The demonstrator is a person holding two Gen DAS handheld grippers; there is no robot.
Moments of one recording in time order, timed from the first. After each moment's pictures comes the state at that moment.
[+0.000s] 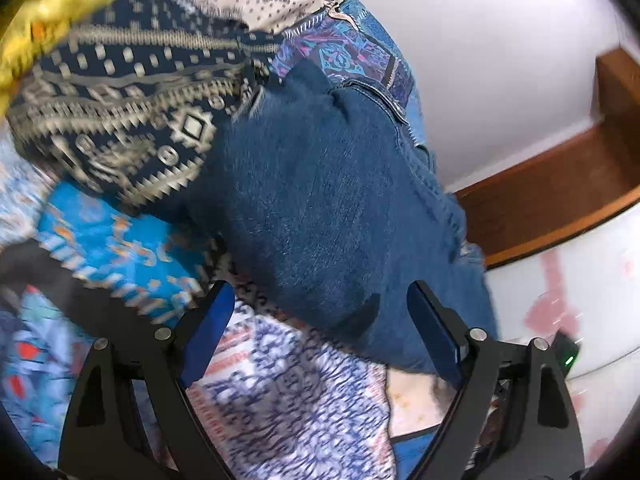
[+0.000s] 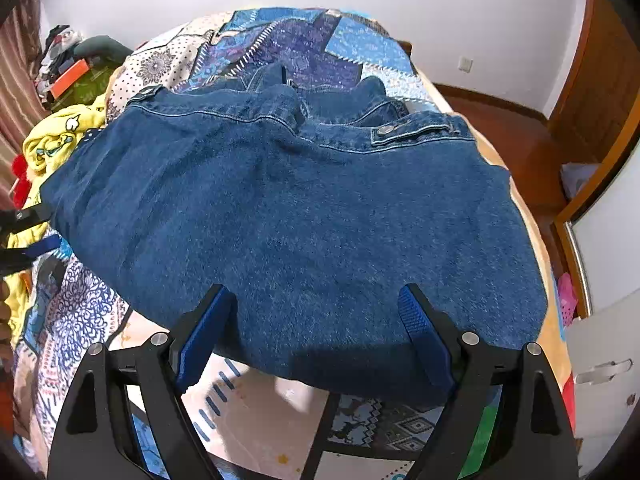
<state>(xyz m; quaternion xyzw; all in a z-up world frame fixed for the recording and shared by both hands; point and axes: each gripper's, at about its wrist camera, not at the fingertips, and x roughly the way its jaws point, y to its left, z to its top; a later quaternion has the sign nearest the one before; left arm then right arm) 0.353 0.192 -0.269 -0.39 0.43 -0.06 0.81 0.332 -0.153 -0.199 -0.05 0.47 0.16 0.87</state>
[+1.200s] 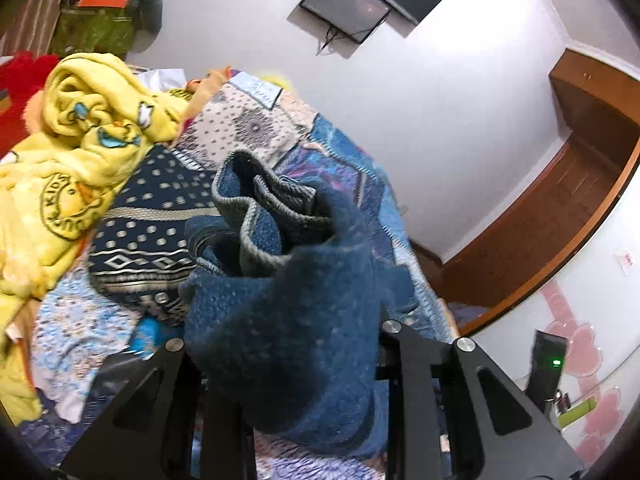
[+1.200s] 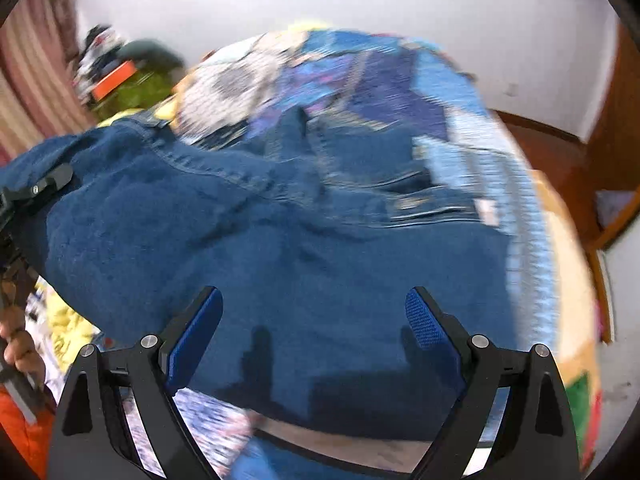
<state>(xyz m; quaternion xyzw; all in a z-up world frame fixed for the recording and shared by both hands) 0.296 0.235 -0.157 -0.31 0.29 0.00 0.91 0.315 -0.014 -0.164 -0.05 0.47 0.25 0.84</state>
